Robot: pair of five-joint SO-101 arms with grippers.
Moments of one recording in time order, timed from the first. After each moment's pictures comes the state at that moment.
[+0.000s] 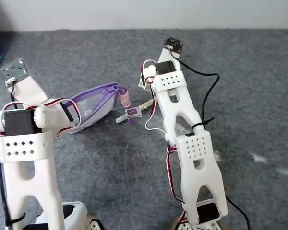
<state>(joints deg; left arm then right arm) -9.0 -28.1 12.1 99.4 32.3 -17.6 61.5 -62.1 78.3 -36.6</state>
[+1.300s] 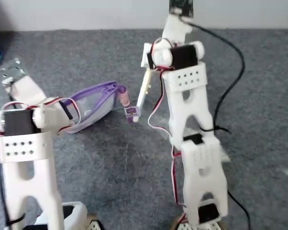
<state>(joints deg) -9.2 -28.2 12.5 97.6 34.2 -19.7 38.0 -79.8 100.5 -22.5</state>
